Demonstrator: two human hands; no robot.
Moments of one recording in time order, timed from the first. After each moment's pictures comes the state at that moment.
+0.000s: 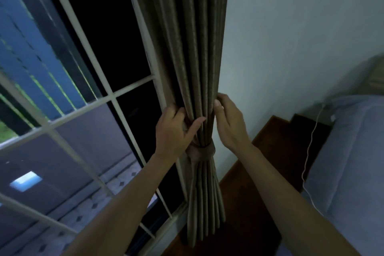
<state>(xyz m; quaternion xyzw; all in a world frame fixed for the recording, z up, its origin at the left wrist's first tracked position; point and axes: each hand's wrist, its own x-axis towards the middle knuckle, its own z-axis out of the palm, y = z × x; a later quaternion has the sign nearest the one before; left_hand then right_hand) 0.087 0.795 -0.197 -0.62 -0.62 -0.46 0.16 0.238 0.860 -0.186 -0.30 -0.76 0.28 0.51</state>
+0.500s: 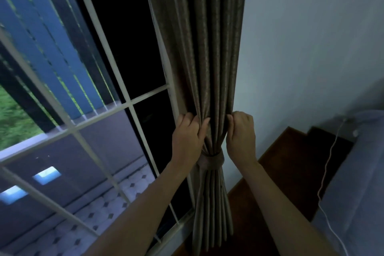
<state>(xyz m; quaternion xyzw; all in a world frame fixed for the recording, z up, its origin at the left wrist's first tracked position) 0.105 0.796 -0.189 -0.58 -0.65 -0.46 0.18 0.229 0.865 -0.204 -0.36 -0.75 0.16 0.54</state>
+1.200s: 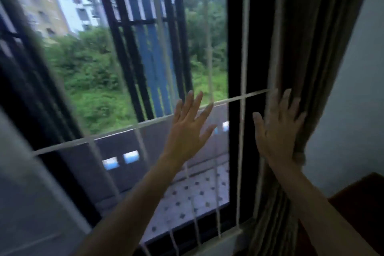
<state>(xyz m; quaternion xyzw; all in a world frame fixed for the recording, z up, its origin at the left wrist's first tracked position) -0.026 0.519 -0.107 -0.57 -0.69 -0.22 0.39 0.142 0.678 -0.132 -0.37 -0.80 0.06 0.47</state>
